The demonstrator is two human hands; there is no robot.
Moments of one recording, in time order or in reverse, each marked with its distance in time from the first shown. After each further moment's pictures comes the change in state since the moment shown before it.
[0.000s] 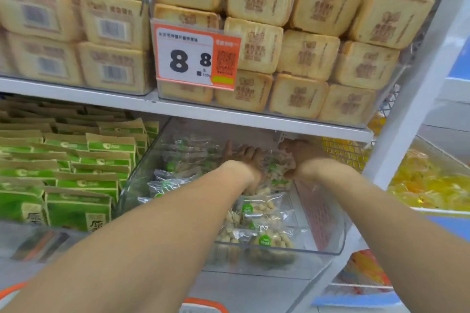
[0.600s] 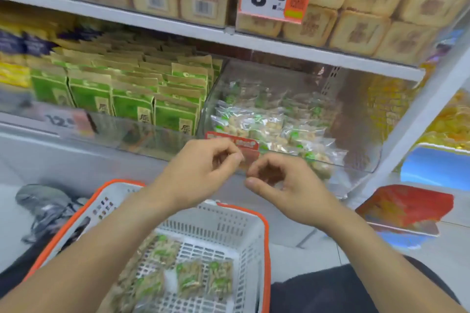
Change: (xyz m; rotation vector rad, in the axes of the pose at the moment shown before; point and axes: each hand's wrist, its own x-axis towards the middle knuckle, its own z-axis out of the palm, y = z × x) left_hand -0.278 -0.065 0.061 -0.850 0.523 0.114; right_hand -0.200 -0.150 0.059 0.899 0.050 -0.486
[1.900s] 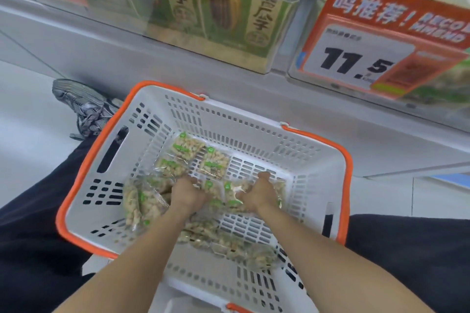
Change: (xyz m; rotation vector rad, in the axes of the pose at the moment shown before) left_hand -0.186 -0.291 0.124 -0.066 -0.105 -1.469; right_hand -0.026 0.204 0.330 0.053 -0.385 1.105
